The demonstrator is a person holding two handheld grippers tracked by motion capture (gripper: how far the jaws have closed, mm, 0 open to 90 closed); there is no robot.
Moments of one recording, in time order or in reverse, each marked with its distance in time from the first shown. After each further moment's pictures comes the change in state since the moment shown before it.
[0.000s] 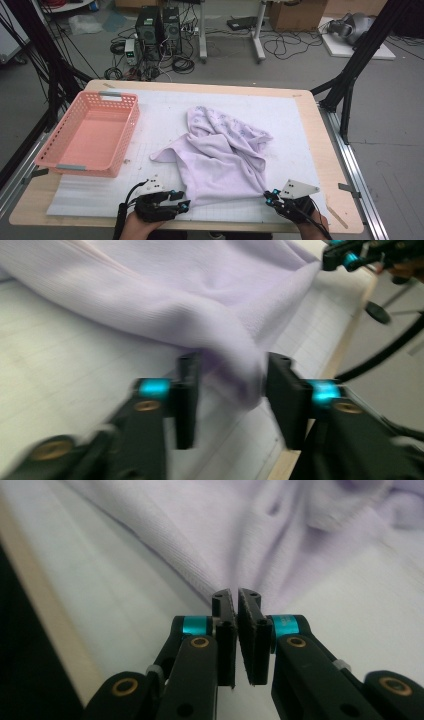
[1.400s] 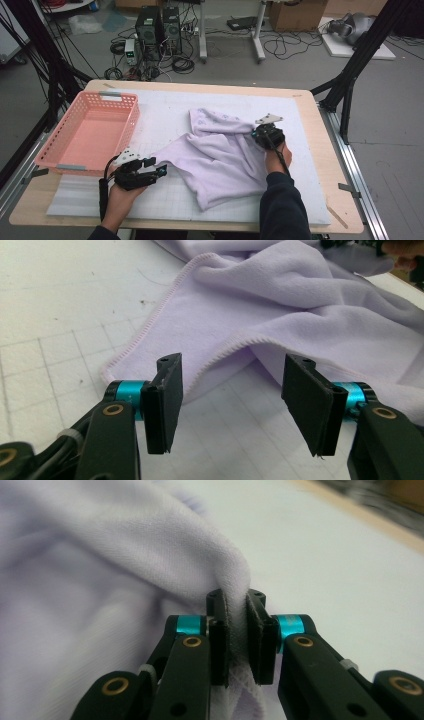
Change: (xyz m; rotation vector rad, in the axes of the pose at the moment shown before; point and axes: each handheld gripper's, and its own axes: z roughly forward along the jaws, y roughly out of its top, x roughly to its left) left arm 0.082 0.034 -0.017 -0.119 0.229 -0.027; right arm -0.112 0.113 0.116 0.013 -0.367 0.163
